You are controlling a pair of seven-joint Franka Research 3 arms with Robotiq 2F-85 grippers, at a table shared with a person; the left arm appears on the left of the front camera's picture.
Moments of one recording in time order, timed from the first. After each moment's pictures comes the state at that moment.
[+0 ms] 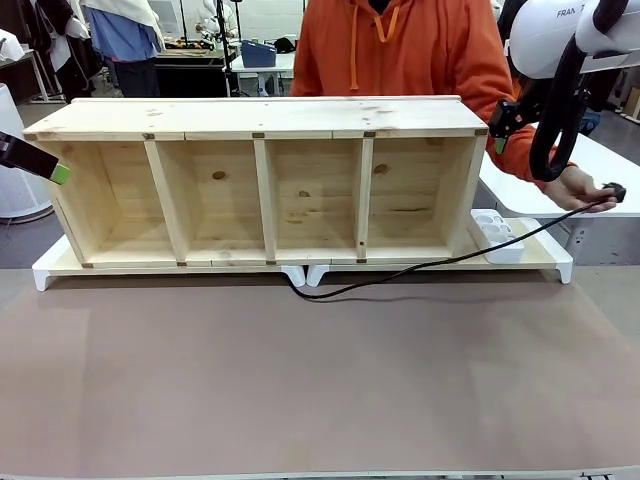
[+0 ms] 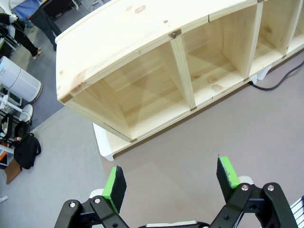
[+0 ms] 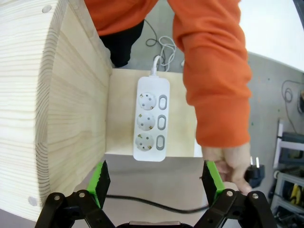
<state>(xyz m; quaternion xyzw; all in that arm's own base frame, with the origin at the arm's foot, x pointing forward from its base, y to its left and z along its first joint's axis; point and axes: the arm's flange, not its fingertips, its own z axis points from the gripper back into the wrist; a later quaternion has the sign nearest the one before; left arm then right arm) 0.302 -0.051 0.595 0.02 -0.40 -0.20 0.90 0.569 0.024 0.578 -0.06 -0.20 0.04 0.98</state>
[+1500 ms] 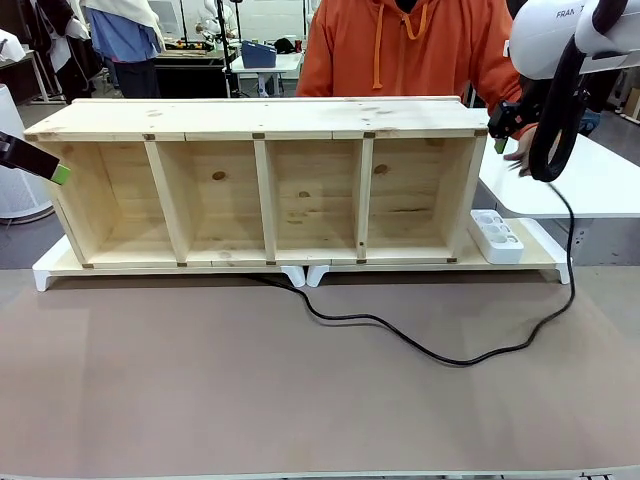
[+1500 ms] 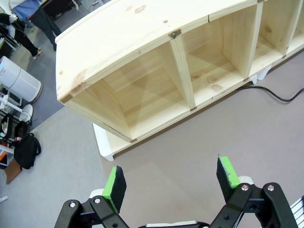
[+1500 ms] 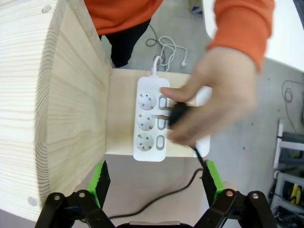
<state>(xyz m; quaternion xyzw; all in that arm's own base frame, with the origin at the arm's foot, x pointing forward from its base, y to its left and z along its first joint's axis) 0.302 -0.051 0.595 0.02 -0.40 -0.20 0.90 0.569 0.024 0.578 -0.06 -0.20 0.04 0.98</state>
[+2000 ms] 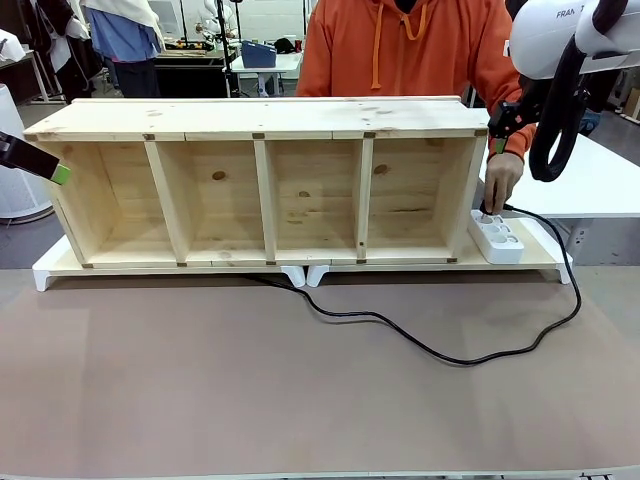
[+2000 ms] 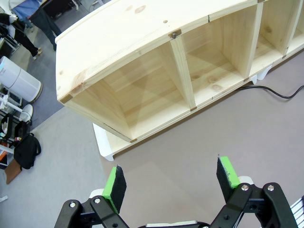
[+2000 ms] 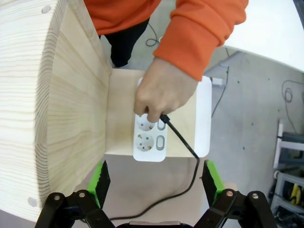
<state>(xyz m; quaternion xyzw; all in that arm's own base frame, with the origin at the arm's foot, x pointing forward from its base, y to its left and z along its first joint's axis) 0.302 -0.051 0.595 0.02 -0.40 -0.20 0.90 0.569 0.024 0.578 -0.06 -0.20 0.04 0.98</state>
